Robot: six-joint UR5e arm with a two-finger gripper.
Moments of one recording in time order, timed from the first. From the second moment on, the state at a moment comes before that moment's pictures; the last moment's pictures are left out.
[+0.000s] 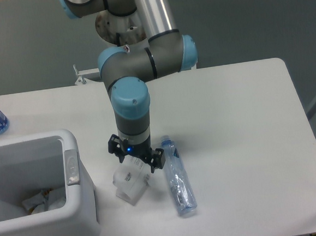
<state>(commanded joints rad) 2.24 -2.02 -1.73 -0.89 1.46 0.69</state>
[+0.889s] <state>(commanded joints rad) 2.22 -2.06 -1.73 -0.83 1.47 0.68</state>
